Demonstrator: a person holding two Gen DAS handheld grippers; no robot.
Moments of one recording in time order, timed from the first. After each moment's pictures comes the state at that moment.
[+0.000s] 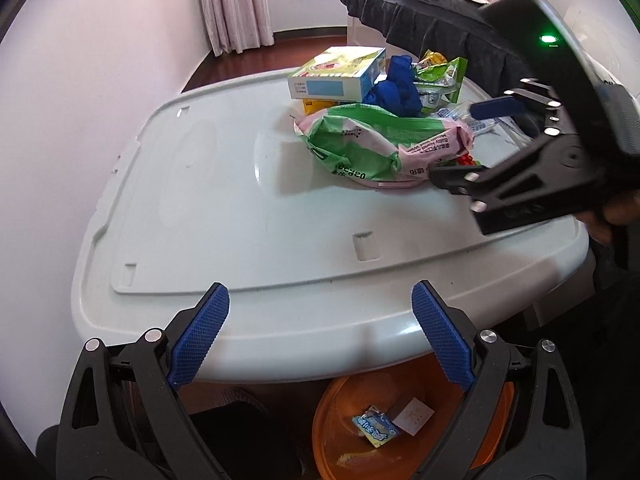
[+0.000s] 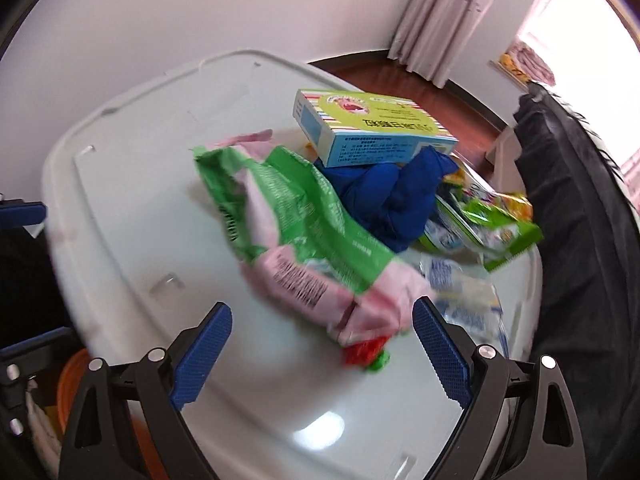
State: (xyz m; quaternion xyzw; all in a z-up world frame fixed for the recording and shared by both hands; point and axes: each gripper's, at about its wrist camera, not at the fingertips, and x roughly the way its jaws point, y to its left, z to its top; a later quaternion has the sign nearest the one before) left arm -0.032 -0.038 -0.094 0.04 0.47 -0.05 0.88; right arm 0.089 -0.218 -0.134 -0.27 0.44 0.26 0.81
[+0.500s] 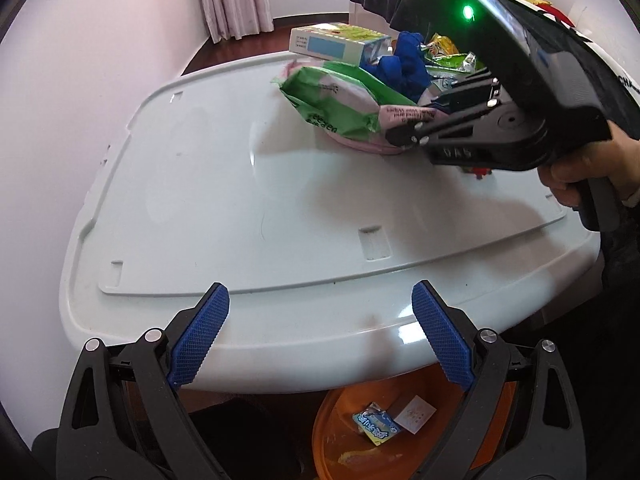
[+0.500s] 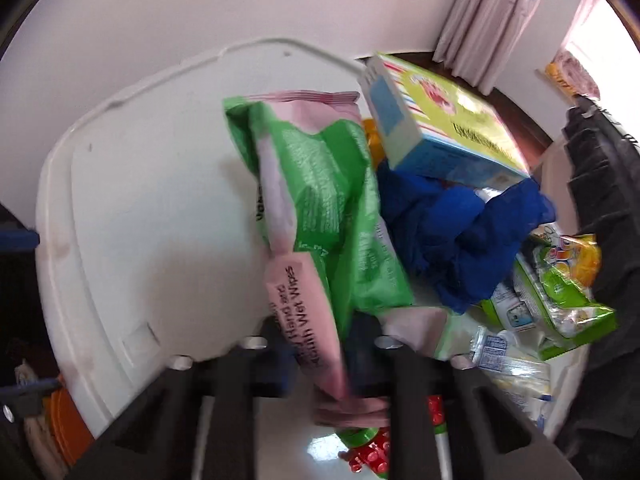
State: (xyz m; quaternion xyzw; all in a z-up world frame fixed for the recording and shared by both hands) left arm -0.021 -0.040 -0.111 0.04 0.49 -0.05 0.87; right arm 0.125 -0.192 -0.157 -0.26 0.45 0.33 0.79
